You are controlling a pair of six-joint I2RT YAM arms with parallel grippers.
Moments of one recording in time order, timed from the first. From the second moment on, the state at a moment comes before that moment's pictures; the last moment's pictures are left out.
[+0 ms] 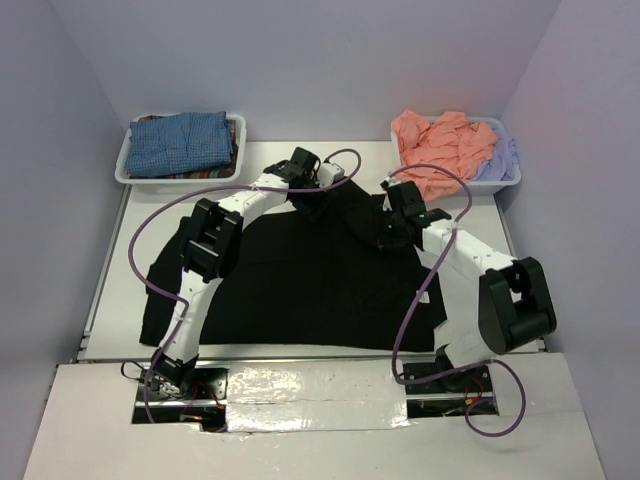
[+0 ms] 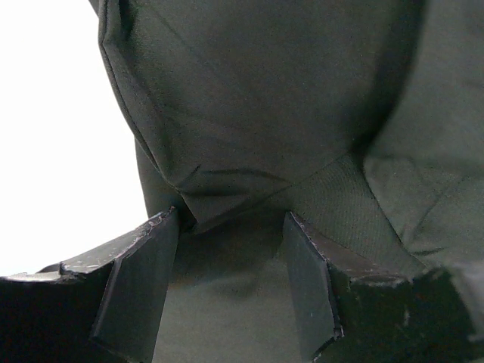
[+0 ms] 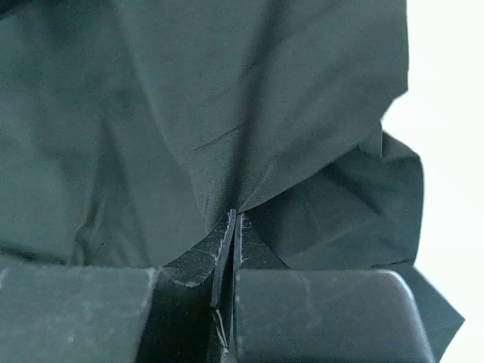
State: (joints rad) left arm -0.49 2.36 1.96 -0.57 0.23 0.23; right arm 0.33 1.51 0.98 -0.38 -0.02 0.26
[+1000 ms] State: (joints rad) left arm -0.49 2.35 1.92 -0.52 0.21 0.24; right arm 0.13 1.70 1.14 -0.37 -0.14 0.44
